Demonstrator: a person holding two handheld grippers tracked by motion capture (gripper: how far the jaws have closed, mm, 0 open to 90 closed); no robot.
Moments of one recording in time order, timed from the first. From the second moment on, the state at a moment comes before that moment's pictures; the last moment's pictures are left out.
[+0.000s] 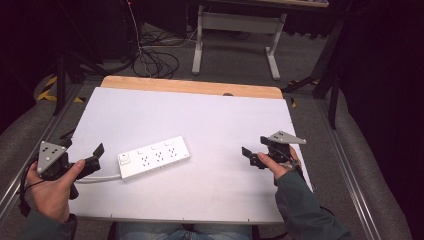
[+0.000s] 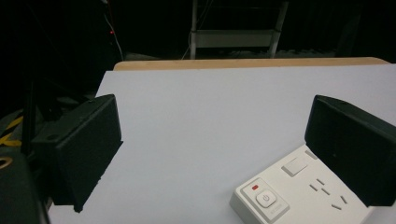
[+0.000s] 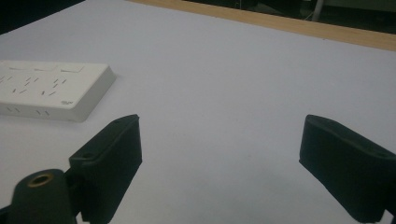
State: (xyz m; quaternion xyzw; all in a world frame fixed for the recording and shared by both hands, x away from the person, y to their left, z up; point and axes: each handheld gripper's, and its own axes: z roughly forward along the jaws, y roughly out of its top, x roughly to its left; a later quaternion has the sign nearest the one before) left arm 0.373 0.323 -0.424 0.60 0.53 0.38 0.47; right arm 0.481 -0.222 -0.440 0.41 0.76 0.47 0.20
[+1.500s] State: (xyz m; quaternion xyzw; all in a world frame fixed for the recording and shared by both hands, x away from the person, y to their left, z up) left arm 0.372 0.328 -0.420 0.61 0.53 0.35 0.48; right arm 0.481 -0.222 -0.440 0.41 0.76 0.47 0.19
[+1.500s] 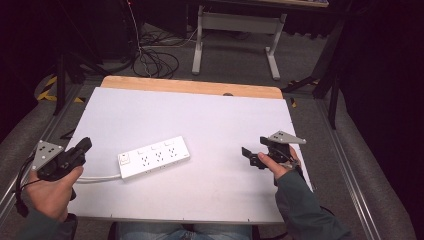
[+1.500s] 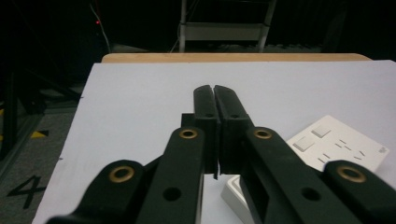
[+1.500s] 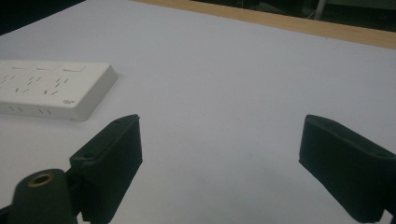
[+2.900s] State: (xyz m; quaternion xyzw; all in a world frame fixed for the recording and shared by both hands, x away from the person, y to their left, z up) left arm 0.417 0.284 -0.421 0.69 0.46 0.30 0.46; right arm 0.480 -0.222 -0.440 0.40 0.76 0.47 0.19
